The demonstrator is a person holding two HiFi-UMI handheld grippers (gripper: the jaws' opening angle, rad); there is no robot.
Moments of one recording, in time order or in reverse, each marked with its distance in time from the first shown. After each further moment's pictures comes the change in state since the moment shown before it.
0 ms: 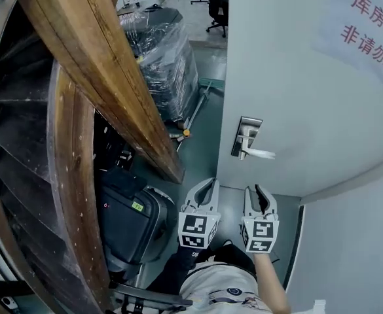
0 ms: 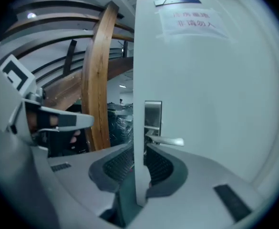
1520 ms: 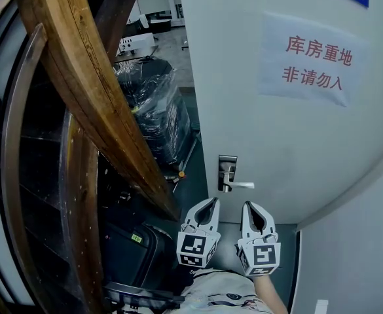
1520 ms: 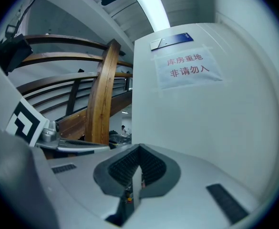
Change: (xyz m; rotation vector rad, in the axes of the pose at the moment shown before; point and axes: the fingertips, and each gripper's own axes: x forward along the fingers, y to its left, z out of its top) left arm -0.012 -0.072 0.103 0.113 -0.143 -0.098; right arm -0.085 -0.021 0.140 0.016 -0.340 0.022
